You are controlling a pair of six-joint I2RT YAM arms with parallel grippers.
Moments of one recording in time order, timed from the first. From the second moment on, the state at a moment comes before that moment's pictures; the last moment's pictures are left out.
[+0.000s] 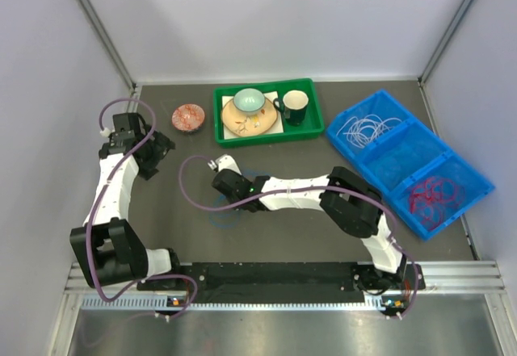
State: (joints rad) left arm 0.20 1.31 1.07 -0.70 0.02 -0.75; right arm 1.16 2.09 1.44 -0.26 0.36 0.39
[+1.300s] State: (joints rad) left arm 0.20 1.30 0.99 -0.62 0.20 -0.74; right arm 0.36 0.90 0.98 -0.46 0.60 0.27
